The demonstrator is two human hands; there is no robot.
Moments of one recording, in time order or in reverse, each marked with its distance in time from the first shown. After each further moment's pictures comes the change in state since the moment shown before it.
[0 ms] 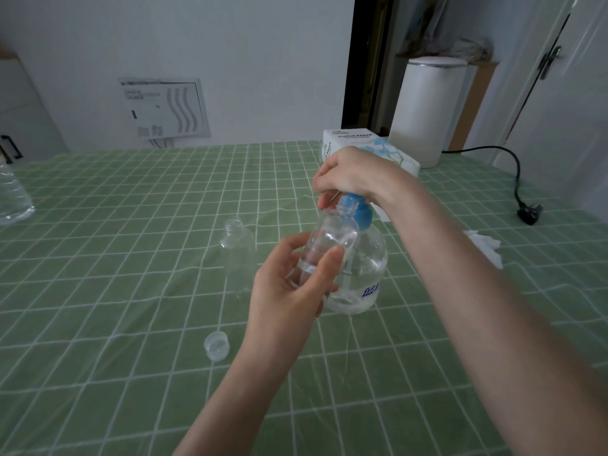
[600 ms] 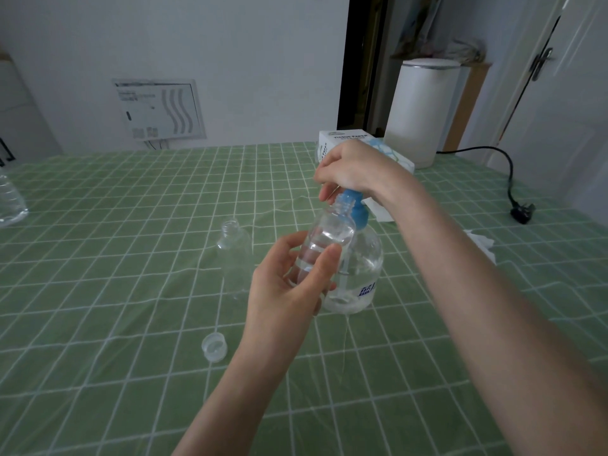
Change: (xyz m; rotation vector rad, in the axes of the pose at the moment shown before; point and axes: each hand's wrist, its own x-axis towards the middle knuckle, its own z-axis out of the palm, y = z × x) left_hand 0.001 0.001 0.001 -0.023 -0.004 -0.012; right_hand -0.004 0.001 -0.005 0.034 0.106 -0.022
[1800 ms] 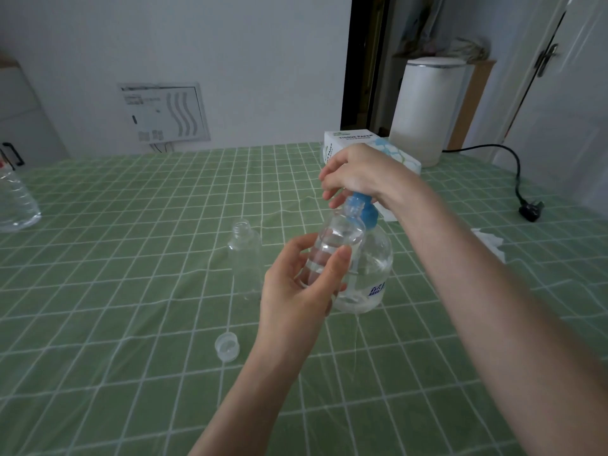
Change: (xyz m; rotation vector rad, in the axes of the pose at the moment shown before) left_hand 0.000 -0.004 -0.002 0.004 0.009 -0.012; right_hand -0.001 0.001 0.005 0.051 -0.048 0.009
